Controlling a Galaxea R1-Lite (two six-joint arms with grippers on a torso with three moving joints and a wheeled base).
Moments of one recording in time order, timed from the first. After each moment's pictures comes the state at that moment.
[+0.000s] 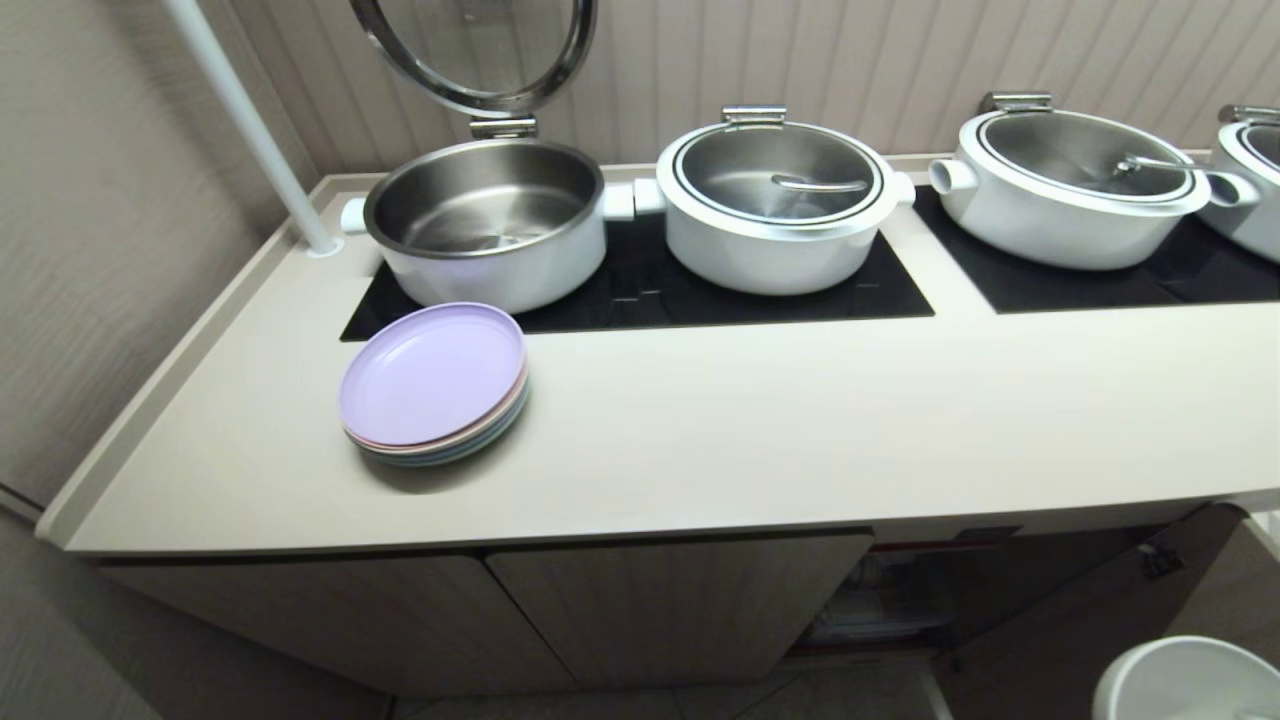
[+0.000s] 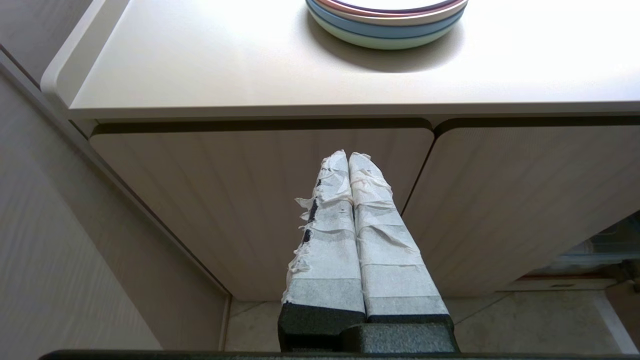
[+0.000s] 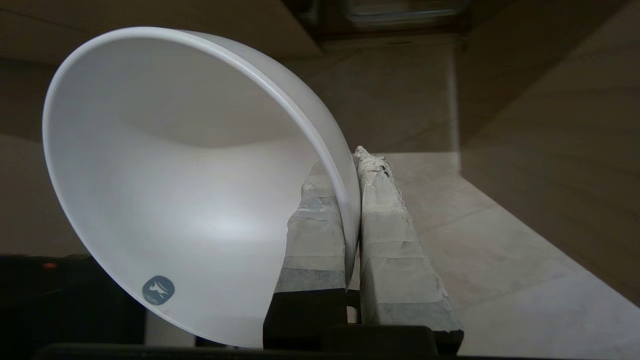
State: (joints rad) left arm 0.00 0.00 0.00 0.00 0.01 -0.03; right arm -0.10 0.82 -0.47 0.40 0.18 -0.02
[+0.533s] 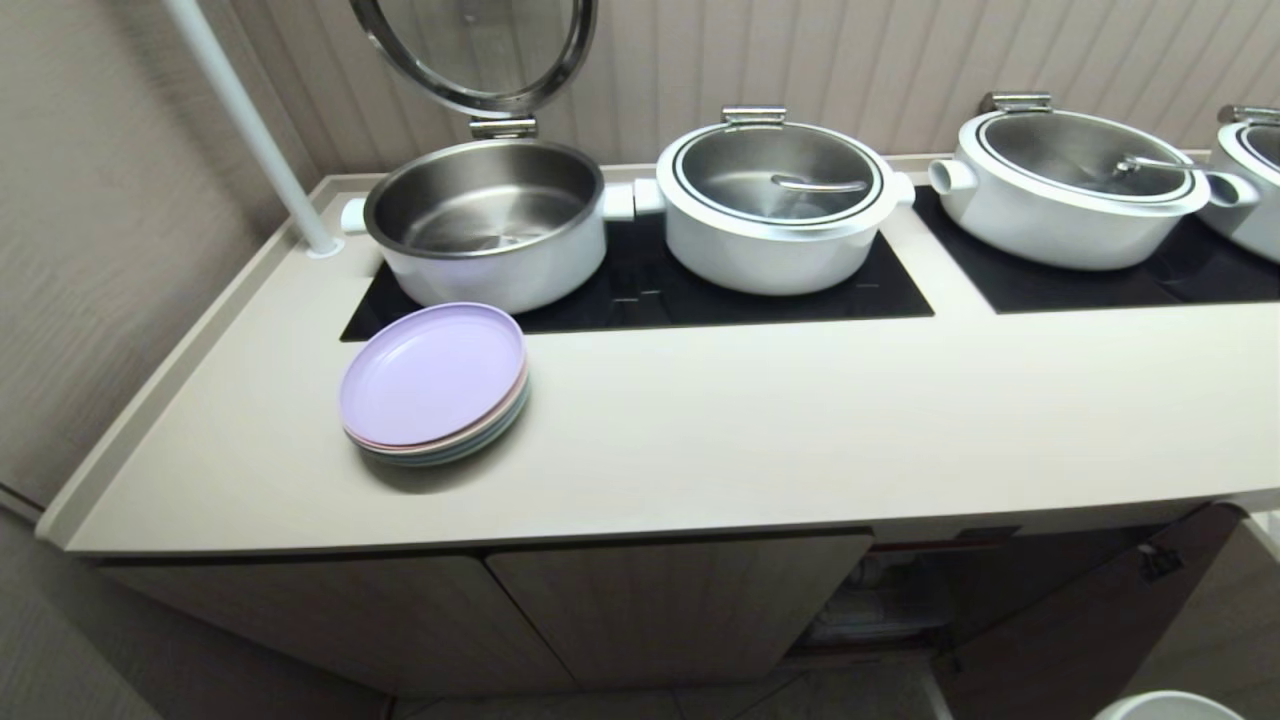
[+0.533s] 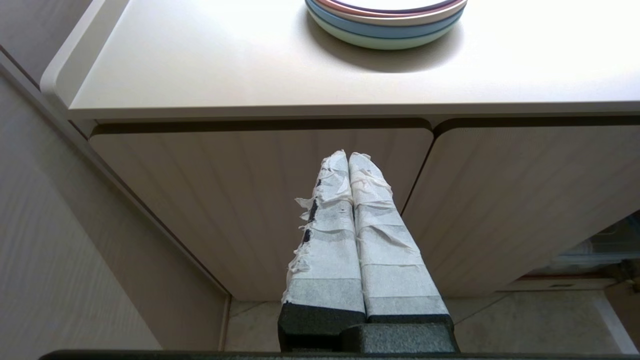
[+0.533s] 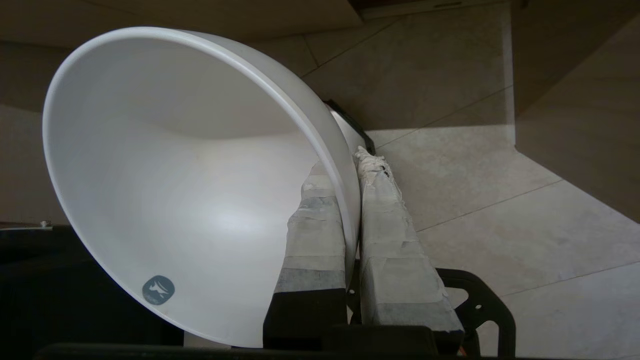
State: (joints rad) left arm 0.00 0.00 0.00 0.00 0.01 -0.03; right arm -0.08 0.77 -0.38 0.41 0.26 0.06
